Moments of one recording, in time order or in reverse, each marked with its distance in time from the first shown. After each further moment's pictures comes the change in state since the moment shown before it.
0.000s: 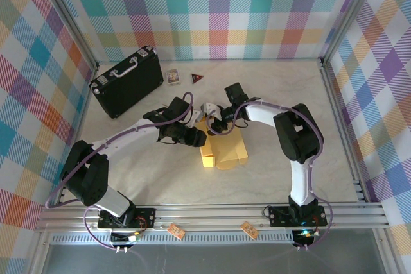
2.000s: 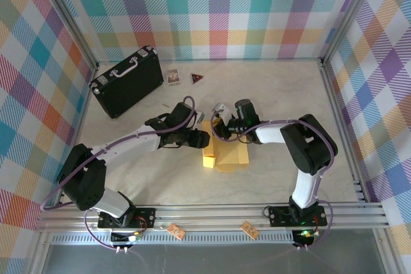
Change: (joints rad) left arm -0.066 -0.039 -0.064 0.117 -0.121 -0.095; right arm 0.019 -0.174 -0.476 0.669 0.283 0.774
